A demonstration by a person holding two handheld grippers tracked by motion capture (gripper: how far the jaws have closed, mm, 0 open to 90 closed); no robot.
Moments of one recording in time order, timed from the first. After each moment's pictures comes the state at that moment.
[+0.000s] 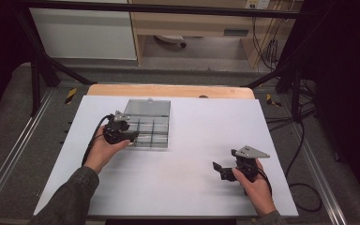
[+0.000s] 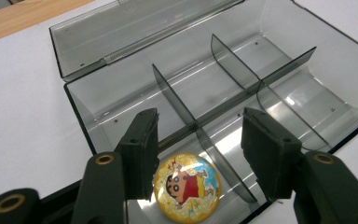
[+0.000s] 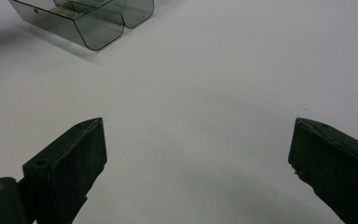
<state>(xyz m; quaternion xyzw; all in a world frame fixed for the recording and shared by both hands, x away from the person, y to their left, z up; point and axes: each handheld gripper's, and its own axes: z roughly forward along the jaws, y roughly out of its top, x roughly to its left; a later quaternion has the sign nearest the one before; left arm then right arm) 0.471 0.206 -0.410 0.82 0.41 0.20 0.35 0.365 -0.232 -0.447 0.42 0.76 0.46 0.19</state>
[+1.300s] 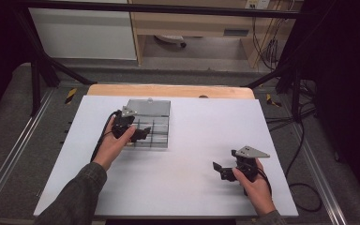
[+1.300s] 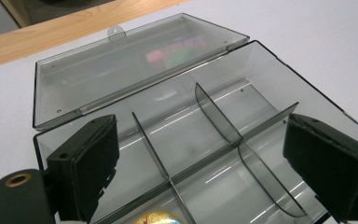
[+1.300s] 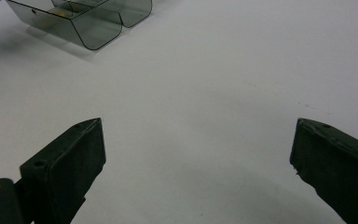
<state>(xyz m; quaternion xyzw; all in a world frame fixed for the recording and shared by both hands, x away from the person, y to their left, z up) 0.482 0.179 -0.406 0.79 0.43 0.21 0.38 0.366 -0.233 -0.450 0.43 0.75 0.46 0.18</state>
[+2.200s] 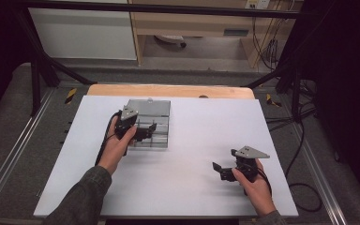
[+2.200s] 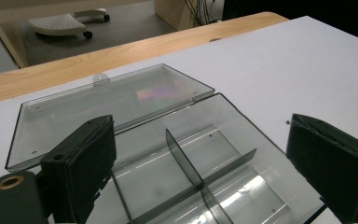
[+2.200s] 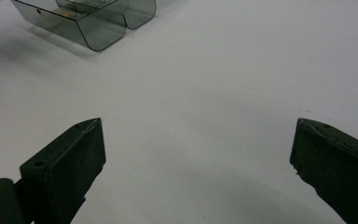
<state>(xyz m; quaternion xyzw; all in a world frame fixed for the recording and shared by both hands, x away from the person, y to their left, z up) 0.469 0.168 -0.397 0.75 0.41 0.23 0.47 0.364 -0.232 -0.447 0.42 0.76 0.47 0.19</state>
